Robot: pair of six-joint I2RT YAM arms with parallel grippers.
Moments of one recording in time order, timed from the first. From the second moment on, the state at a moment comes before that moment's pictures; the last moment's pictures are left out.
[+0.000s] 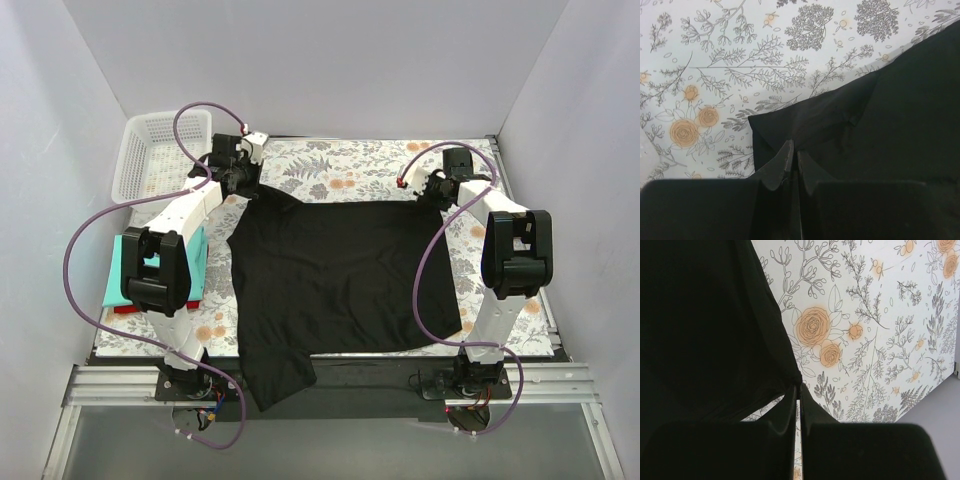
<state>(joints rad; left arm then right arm) -0.21 1.82 1.47 -0.39 0.17 0.14 0.07 1.91 1.35 -0.37 -0.21 -1.15</state>
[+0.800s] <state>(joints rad) -0.20 2.29 1.89 -0.35 0.01 0.13 0.07 2.17 1.63 -0.40 -0.04 -1.07</state>
